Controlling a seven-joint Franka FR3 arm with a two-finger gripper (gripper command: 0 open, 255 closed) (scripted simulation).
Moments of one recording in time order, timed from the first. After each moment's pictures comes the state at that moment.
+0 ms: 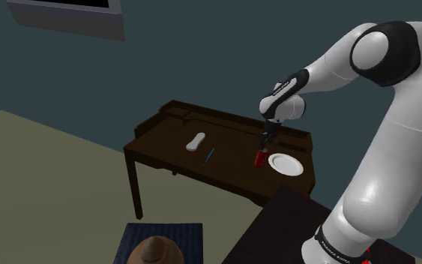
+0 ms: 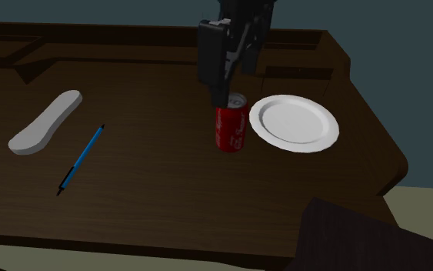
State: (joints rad) arm -0.10 0.08 -0.53 -2.42 0.10 2.51 -0.62
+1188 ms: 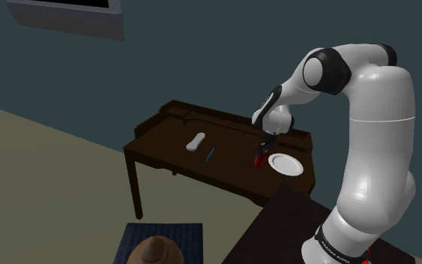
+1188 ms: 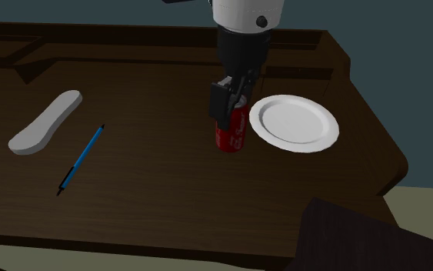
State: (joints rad) arm -0.25 0.42 -0.42 -2.27 0.39 2.66 -0.88
